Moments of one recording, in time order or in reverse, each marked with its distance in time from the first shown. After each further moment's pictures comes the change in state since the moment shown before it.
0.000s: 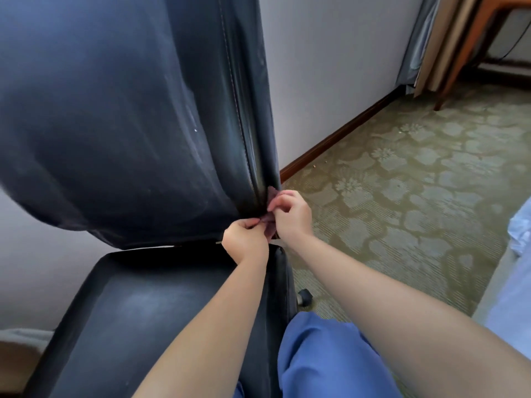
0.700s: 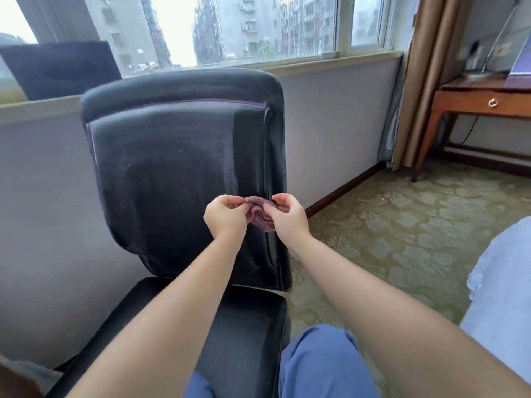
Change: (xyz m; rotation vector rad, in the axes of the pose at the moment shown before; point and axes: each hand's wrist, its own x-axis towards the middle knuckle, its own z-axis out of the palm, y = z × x) left_hand -0.082 0.155 -0.076 -0.141 -0.094 0.375; right_hand -0.064 -0.154 -0.052 0.107 -0.063 -0.109
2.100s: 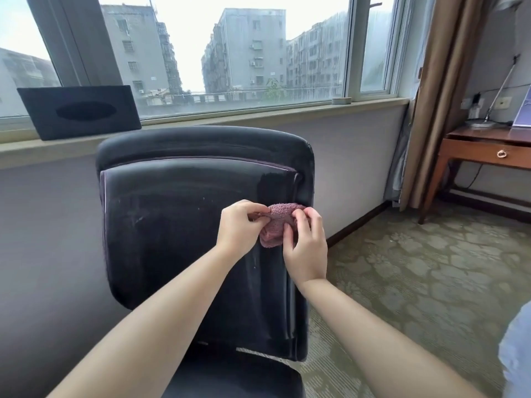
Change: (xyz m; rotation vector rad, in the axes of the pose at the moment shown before) left_hand 0.105 0.062 0.008 0.388 -0.286 0.597; right_hand 0.078 -0.028 0.033 -0.605 0.430 -0.789
